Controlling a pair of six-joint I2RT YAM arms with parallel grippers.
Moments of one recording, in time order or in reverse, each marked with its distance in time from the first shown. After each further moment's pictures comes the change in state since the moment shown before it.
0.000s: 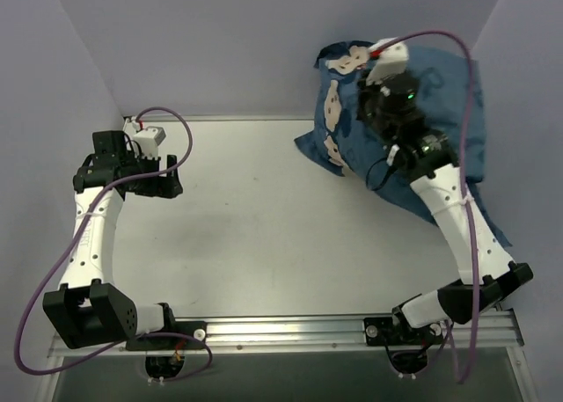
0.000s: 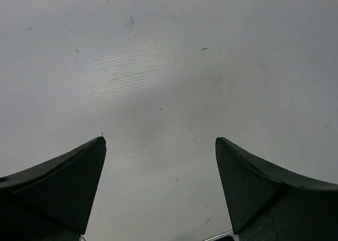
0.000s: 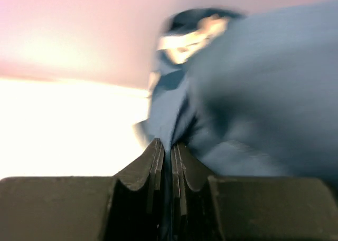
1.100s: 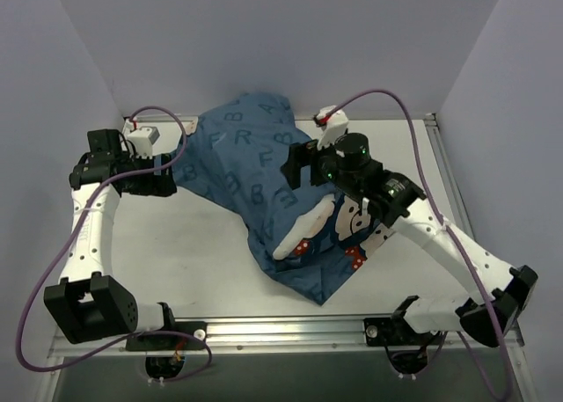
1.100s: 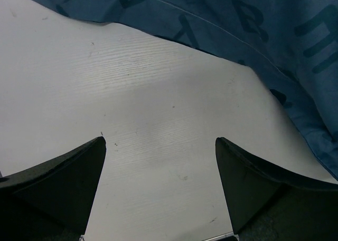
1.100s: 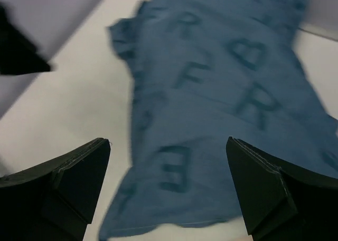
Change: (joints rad) left arm 0.044 0.032 0.021 -0.011 -0.020 0.008; right arm 0.474 -0.197 -0.468 0.173 -0.276 0.188
